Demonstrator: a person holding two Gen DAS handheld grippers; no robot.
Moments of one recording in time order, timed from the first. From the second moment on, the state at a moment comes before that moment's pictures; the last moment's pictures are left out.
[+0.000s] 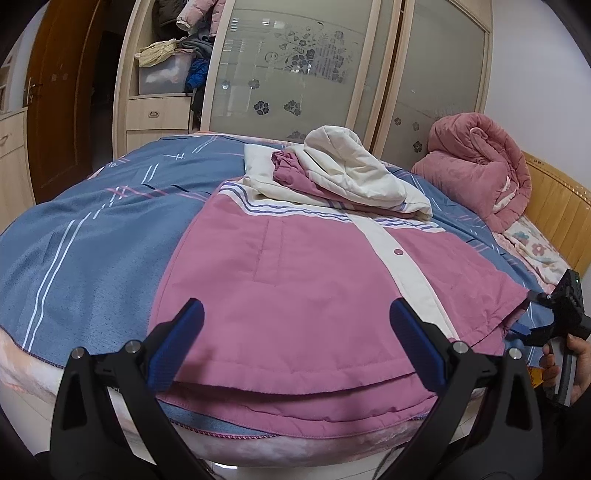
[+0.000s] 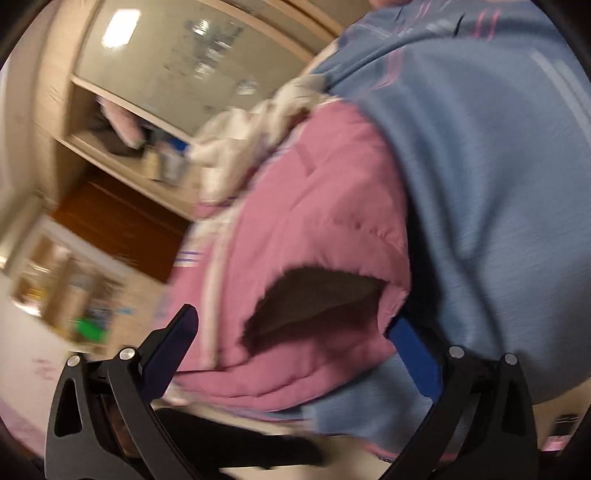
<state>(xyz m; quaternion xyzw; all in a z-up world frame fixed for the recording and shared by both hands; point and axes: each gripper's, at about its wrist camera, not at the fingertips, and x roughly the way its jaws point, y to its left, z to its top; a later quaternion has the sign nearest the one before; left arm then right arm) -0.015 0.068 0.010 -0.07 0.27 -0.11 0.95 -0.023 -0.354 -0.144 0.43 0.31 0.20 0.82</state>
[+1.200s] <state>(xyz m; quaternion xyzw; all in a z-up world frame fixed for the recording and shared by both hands) -0.015 0.098 0.012 -0.18 0.26 -0.13 0.94 0.010 -0.312 -0.139 0.47 0.29 0.14 0.83</state>
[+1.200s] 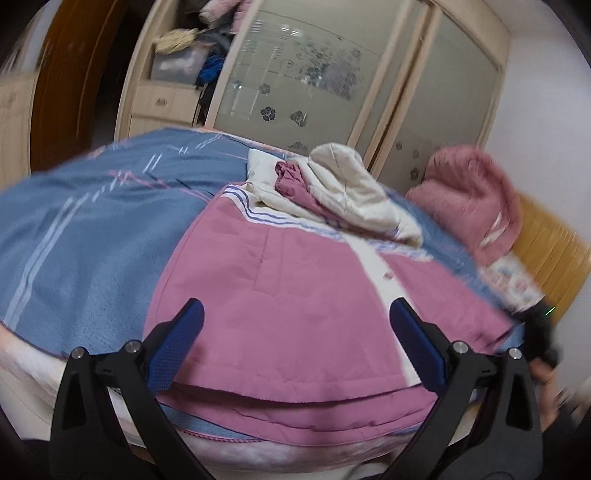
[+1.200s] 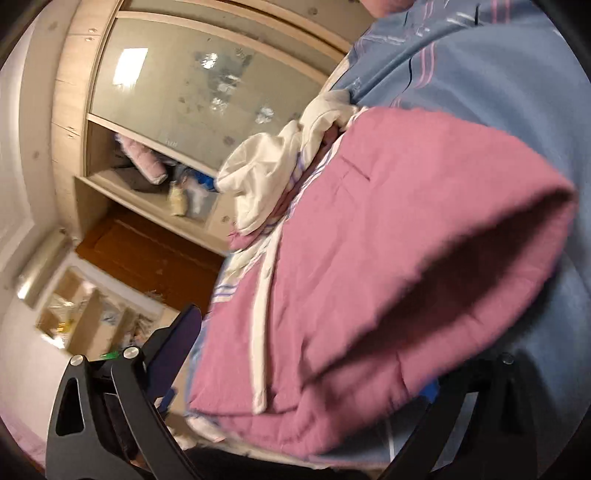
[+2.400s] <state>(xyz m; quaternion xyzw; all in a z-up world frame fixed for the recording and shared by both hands) 0.031 0.107 -0.076 -0.52 0.32 -0.21 0.77 0.032 -0.326 -0.121 0.53 0.25 0.20 0.78</state>
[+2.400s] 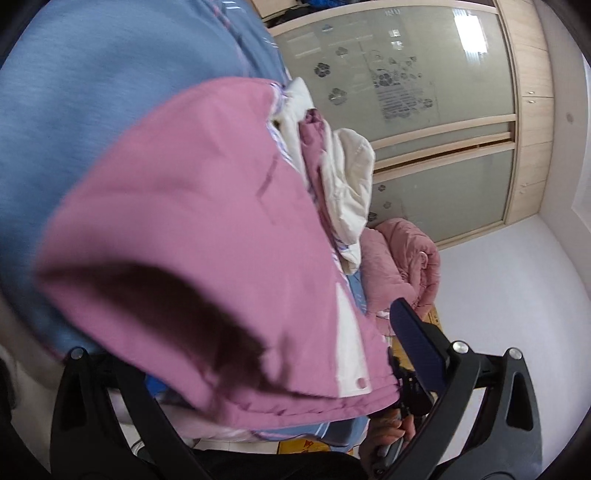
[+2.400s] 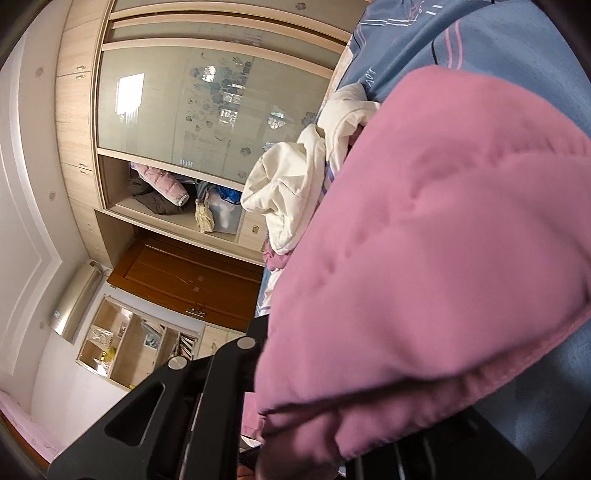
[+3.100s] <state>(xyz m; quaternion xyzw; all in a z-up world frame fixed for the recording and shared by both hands) 0.048 0.050 -0.032 -0.22 0.32 -0.04 0.92 0.021 -0.290 -0.126 0.32 0.35 0.09 0.87</state>
